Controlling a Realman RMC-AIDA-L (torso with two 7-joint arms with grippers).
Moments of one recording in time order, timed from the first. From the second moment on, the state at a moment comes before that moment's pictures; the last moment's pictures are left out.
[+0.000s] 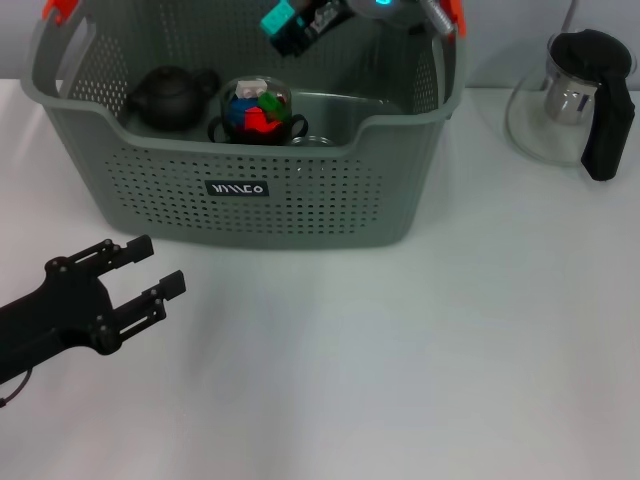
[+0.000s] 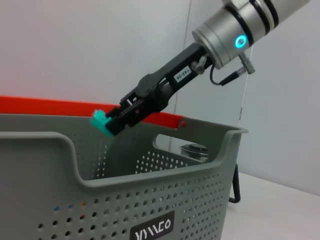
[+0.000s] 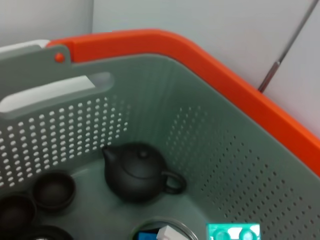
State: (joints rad) left arm -0.35 -2.16 0.04 0.62 2.22 1.76 -0.96; right arm 1.39 2.11 -1.30 -0.46 -2.61 -0.72 2.56
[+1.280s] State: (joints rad) left arm -0.35 -2.16 0.04 0.61 2.22 1.76 -0.96; right arm 1.40 2.11 -1.46 -0.41 -2.46 -0.63 2.54
